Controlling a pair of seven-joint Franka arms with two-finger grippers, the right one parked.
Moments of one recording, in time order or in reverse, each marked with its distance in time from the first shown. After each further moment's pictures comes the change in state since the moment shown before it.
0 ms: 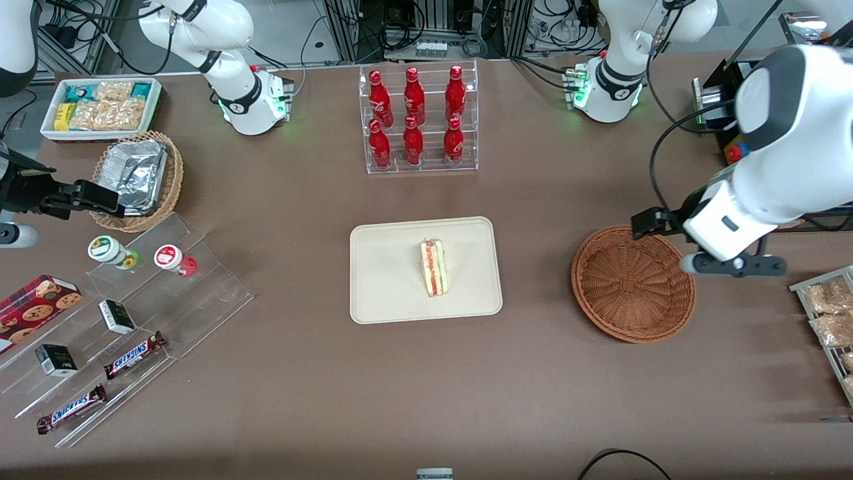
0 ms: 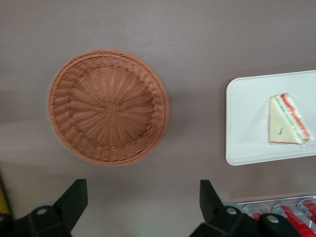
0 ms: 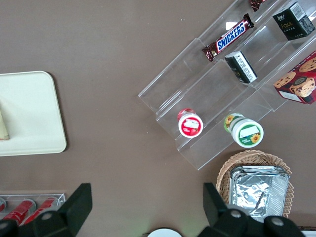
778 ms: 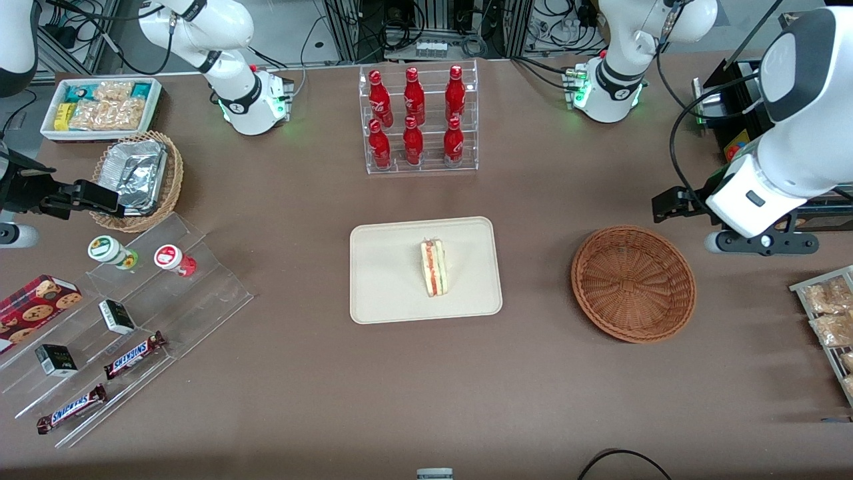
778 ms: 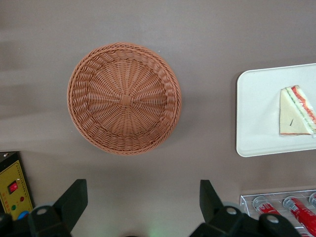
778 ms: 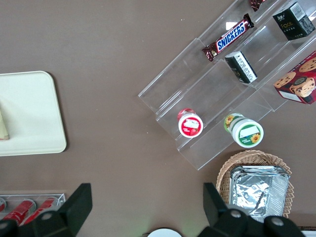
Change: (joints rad) arm -0.005 -0.054 0.003 -0.001 0.053 -0.043 0.000
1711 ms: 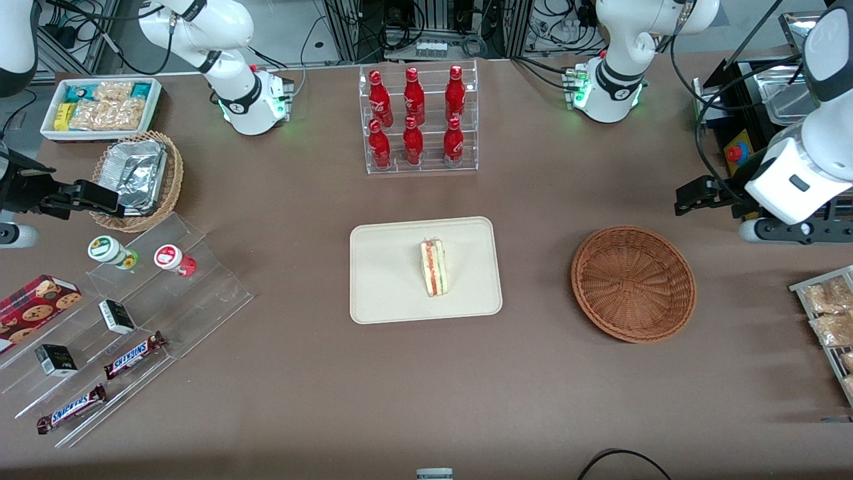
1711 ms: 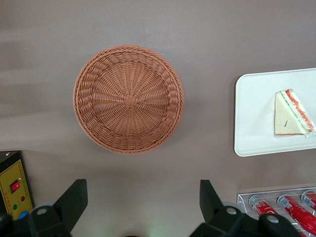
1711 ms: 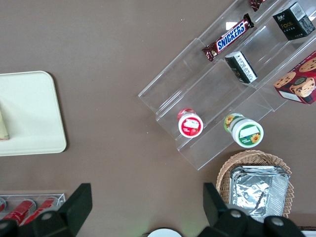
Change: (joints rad) arm 0.394 -0.048 -0.372 -0.006 0.026 -0.004 0.001
